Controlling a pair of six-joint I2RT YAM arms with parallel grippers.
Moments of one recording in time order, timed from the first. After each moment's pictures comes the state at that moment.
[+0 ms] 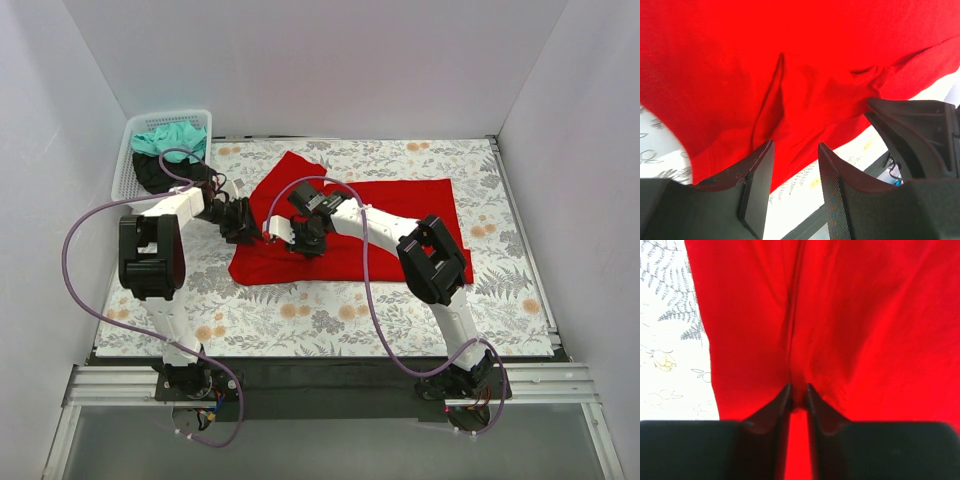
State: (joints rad) left arm -0.02 1.94 1.34 -0.71 0.66 -0.18; right arm 0.84 2.17 1.75 -0.75 -0.29 -0.77
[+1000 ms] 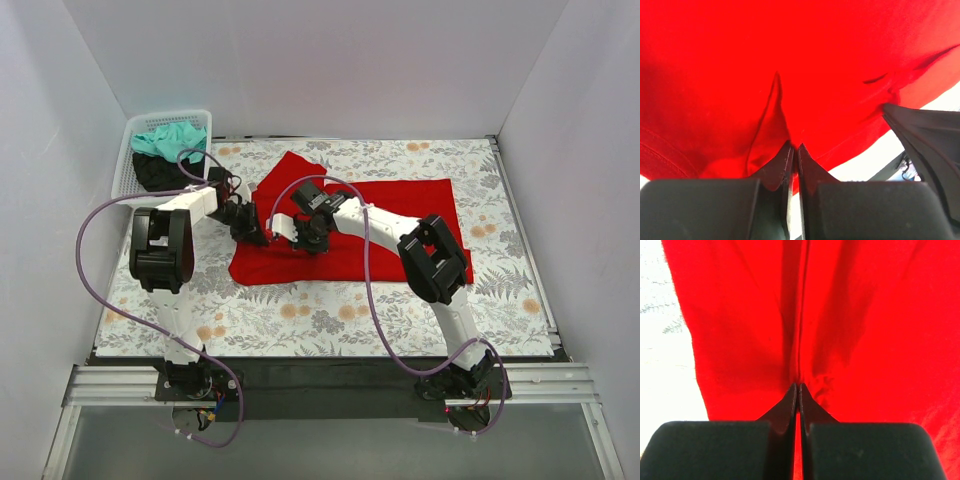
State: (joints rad) left arm -0.09 2.02 1.37 -0.70 0.60 -0.18; right arm 0.82 2.17 1.74 -0.74 -0.26 -0.77
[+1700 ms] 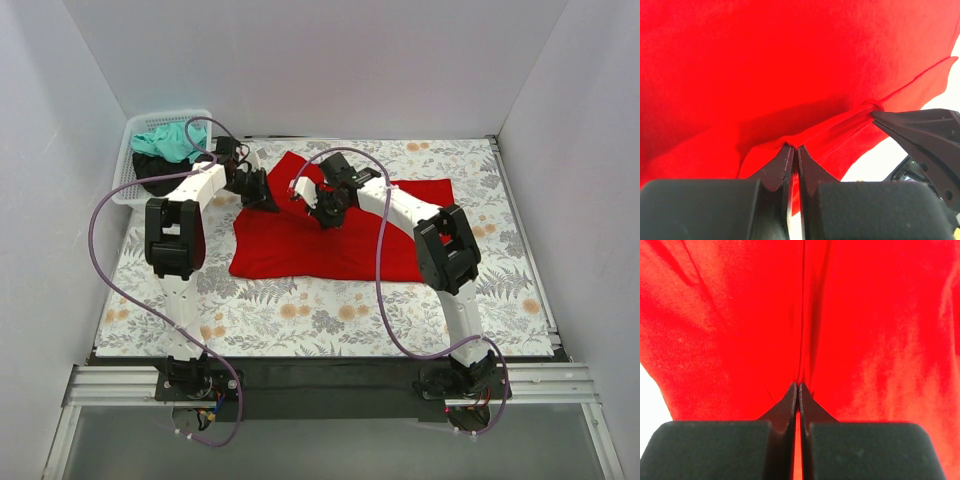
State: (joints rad) left arm -0.12 2.18 1.75 -0.73 0.65 -0.20; right arm 0.66 2.17 1.80 -0.69 -0.34 -0.65
